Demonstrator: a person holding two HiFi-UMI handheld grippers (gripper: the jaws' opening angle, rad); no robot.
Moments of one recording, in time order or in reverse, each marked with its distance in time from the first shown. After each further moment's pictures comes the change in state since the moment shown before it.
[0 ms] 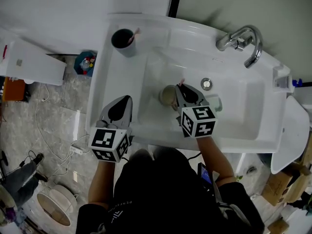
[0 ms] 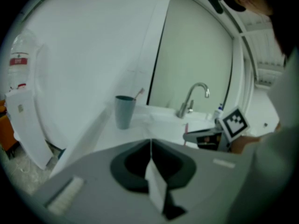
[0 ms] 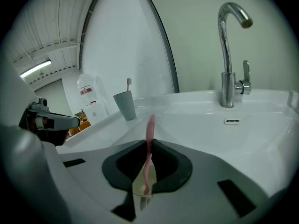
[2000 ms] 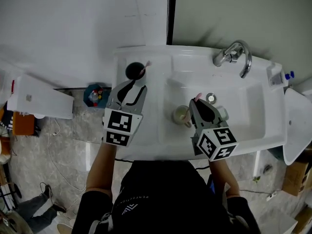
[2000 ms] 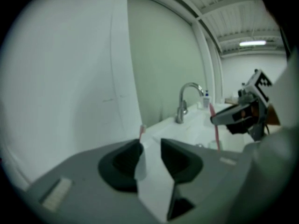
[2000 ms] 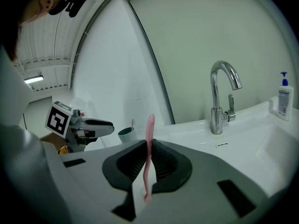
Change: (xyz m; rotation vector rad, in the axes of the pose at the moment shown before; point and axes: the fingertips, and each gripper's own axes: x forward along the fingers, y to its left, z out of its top) left arm 0.048 0.030 0.125 0.474 -0.065 -0.148; right arm -0.061 0.034 0.094 0.118 -0.257 -0.107
